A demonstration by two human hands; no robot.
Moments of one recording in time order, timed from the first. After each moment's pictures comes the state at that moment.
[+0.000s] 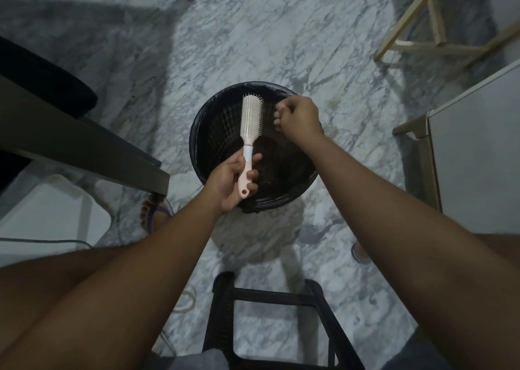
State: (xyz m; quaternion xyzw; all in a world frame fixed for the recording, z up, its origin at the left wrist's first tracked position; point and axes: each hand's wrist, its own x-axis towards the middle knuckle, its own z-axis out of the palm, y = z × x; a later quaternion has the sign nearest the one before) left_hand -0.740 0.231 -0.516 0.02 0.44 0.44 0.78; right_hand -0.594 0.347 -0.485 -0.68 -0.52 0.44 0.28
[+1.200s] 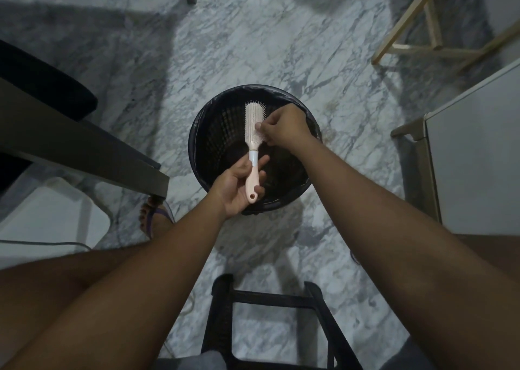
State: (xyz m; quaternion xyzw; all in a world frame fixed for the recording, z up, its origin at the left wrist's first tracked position) left_hand -0.729 0.227 -0.517 -0.01 0.40 0.43 0.81; right_hand -0.601 0.341 -0.483 -0.67 -0.57 0.44 0.17
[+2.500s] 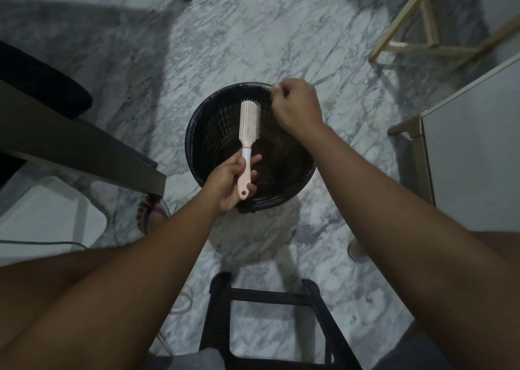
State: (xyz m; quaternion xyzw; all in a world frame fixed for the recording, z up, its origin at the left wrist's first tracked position) left_hand -0.735 0.229 -0.517 0.05 0.47 0.42 0.78; right_hand -0.589 0.355 -0.456 -0.66 -0.65 0.27 0.26
